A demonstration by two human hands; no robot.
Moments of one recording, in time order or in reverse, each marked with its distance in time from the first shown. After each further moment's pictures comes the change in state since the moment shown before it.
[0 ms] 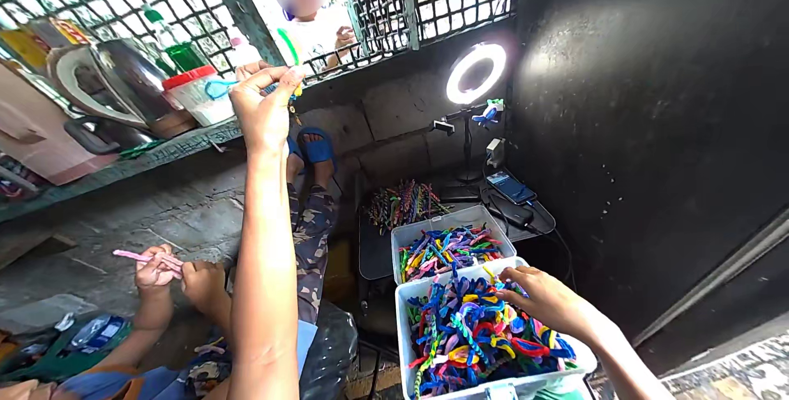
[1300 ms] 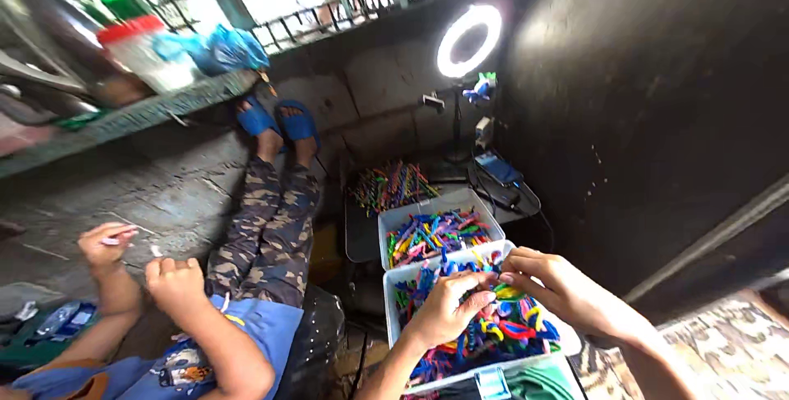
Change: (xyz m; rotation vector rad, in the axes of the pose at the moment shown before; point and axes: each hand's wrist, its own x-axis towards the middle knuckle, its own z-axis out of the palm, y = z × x) left_hand -0.325 0.038 0.086 -0.624 -0.910 -0.188; right_hand -0.031 -0.014 -0.019 0.113 0.345 -0.526
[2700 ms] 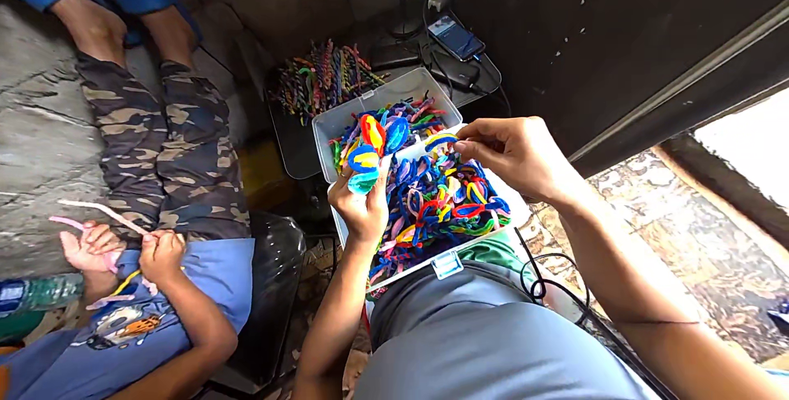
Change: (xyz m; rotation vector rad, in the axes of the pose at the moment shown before) left_hand -0.016 -0.042 0.004 0.236 0.810 0.192; right_hand -0.006 -0.001 0.009 -0.008 0.131 0.344
